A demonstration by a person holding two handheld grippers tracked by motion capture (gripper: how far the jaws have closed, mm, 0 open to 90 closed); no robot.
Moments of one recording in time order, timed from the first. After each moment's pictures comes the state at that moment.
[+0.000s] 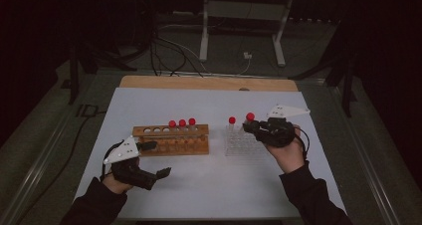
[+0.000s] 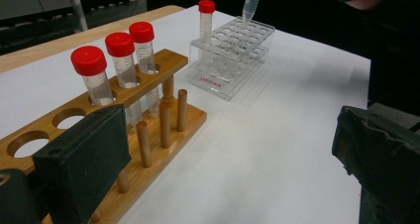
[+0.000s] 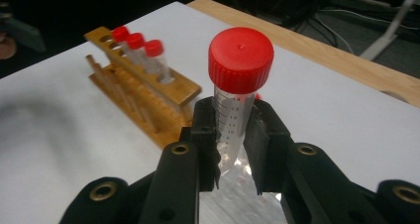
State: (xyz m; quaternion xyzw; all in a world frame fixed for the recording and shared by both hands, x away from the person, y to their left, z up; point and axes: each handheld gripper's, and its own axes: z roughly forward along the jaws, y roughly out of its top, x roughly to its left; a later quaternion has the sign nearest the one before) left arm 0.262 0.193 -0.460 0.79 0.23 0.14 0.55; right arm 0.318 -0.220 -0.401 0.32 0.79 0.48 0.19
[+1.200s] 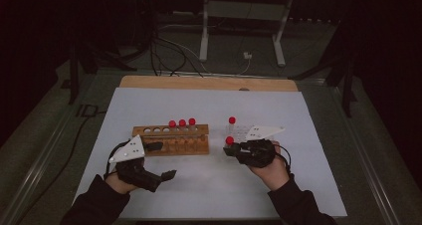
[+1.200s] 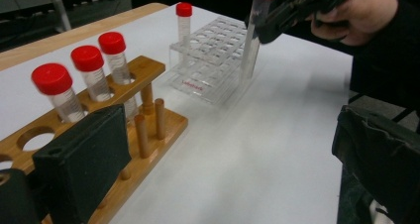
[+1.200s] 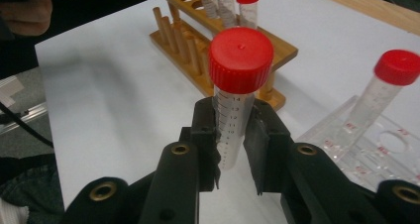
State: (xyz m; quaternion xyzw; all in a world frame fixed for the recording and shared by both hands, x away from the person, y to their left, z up) left arm 0.258 0.177 -0.446 0.81 0.20 0.13 0.54; right arm 0.293 -0.180 -0.440 0.26 0.83 0.47 0.12
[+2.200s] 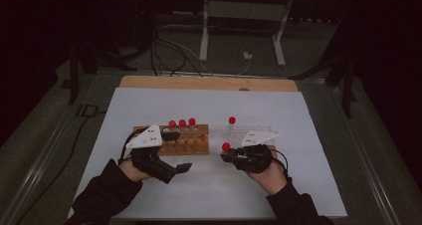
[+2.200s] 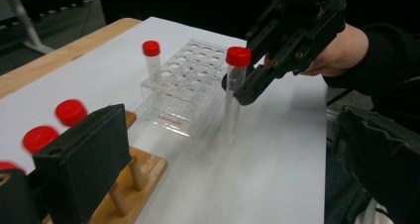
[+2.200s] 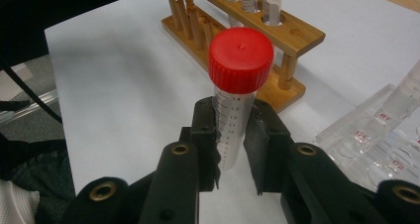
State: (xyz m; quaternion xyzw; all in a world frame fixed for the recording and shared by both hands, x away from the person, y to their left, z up) left arm 0.273 0.137 -0.411 0.82 0.15 0.11 0.54; right arm 0.286 -0.173 -0.449 0.25 0.85 0.46 0.11
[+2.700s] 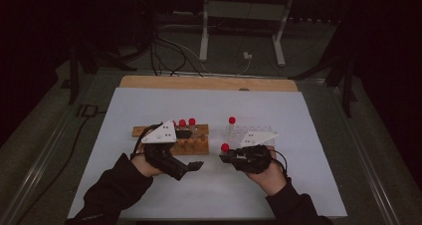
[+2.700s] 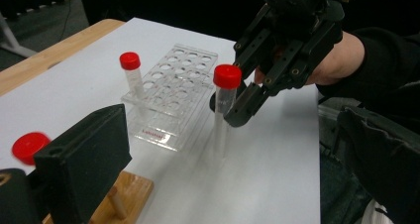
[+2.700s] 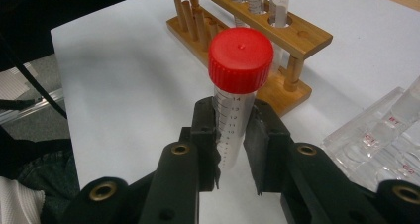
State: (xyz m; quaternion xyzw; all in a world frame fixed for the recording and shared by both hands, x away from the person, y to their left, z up) left arm 0.282 0.110 -0.407 0.83 0.13 0.09 0.53; right arm 0.285 -0.171 -0.449 0.25 0.85 0.46 0.11
